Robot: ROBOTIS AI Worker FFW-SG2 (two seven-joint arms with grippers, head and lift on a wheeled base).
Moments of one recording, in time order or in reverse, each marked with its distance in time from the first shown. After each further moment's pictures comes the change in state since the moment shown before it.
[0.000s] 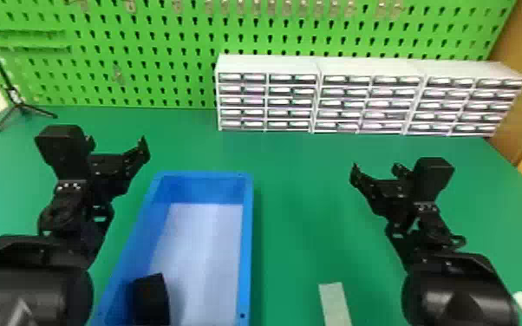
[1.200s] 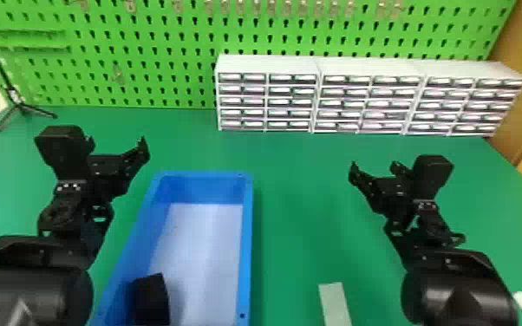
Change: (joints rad) left arm 0.001 0.000 0.001 0.000 -0.002 0.000 0.000; right arm -0.008 0.000 0.002 0.001 -0.007 0.009 0.011
